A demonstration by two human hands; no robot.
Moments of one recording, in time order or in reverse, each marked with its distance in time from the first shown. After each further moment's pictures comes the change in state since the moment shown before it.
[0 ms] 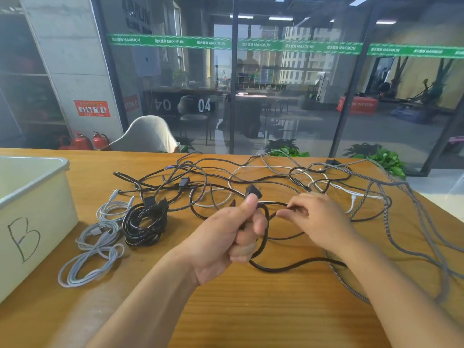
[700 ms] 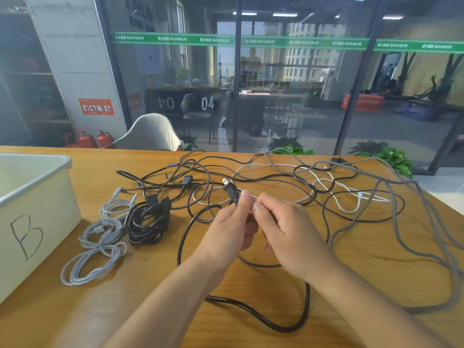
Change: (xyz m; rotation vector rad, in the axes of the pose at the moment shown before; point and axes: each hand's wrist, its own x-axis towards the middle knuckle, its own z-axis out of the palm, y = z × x) left_hand 0.007 -0.015 0.010 0.279 0.388 0.094; right_hand -0.028 -0.096 0.003 0.524 0.037 -0.093
